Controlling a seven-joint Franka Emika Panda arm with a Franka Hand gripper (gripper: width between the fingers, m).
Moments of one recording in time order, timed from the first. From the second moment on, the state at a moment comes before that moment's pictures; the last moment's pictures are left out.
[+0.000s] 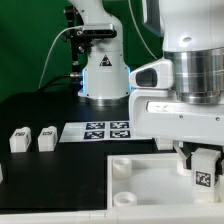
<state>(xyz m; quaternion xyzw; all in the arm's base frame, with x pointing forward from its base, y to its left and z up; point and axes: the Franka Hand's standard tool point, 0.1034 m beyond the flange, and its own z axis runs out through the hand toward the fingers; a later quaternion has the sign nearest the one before) 0.629 0.117 0.067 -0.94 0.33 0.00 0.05</state>
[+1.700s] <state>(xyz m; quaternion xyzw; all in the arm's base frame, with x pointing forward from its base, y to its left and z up) 0.625 0.128 0.071 -0.57 0.82 0.01 0.07</state>
